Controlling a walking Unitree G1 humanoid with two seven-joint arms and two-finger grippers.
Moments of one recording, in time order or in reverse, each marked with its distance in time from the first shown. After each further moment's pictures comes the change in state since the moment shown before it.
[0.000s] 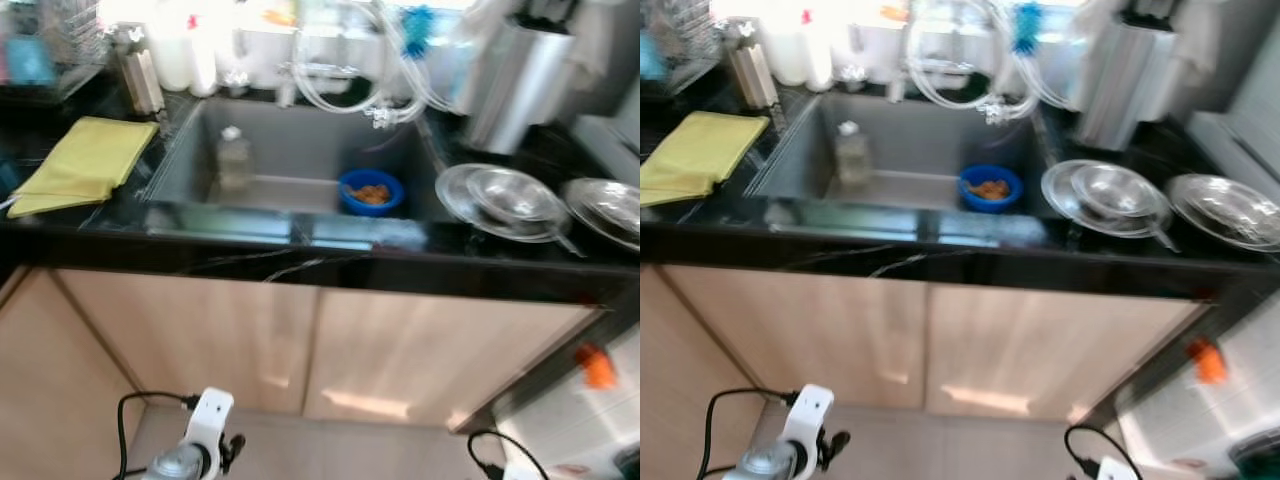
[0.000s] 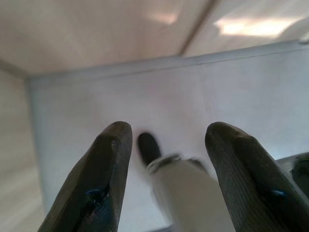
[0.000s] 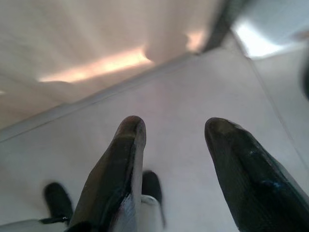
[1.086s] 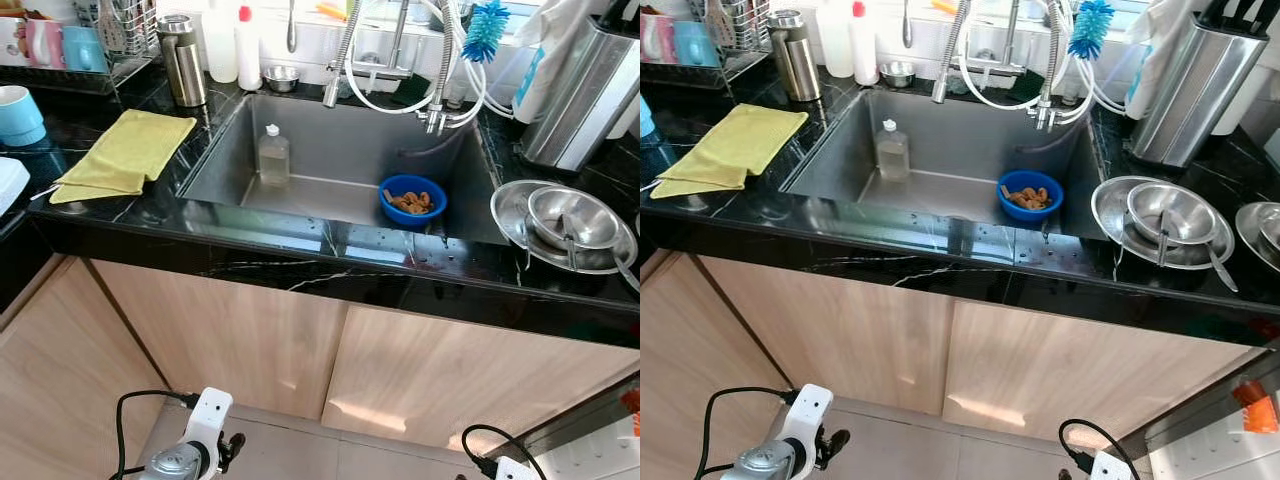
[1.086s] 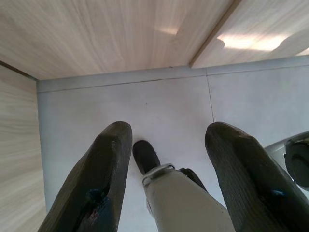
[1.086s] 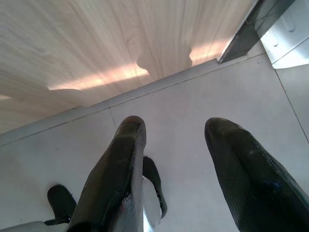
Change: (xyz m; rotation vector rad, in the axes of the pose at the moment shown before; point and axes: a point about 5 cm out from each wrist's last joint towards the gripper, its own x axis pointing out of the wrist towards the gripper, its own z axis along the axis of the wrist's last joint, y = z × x) left arm 0.001 -0.002 0.006 0.012 -0.028 -0.022; right arm -0.001 0.000 -0.004 0.016 0.018 0.005
